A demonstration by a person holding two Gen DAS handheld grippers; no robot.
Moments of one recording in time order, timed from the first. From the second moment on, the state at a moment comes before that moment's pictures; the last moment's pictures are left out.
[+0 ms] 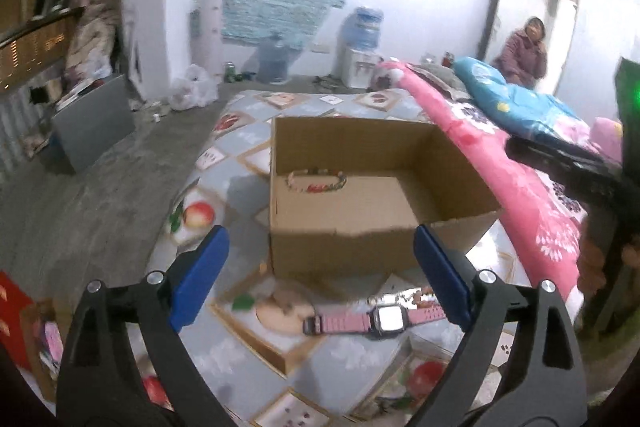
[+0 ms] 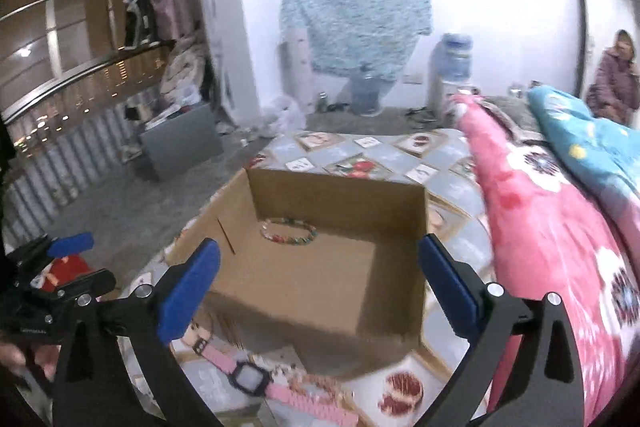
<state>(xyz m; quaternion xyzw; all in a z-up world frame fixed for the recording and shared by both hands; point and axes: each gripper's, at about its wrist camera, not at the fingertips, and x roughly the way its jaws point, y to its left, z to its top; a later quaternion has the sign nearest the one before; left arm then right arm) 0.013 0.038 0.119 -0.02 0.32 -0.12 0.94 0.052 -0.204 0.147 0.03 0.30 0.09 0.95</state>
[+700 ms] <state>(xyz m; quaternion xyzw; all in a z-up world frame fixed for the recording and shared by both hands) -0.050 -0.022 0.061 0.01 0.38 -0.11 0.92 -0.043 -0.197 0.107 0.00 0.27 0.00 0.96</state>
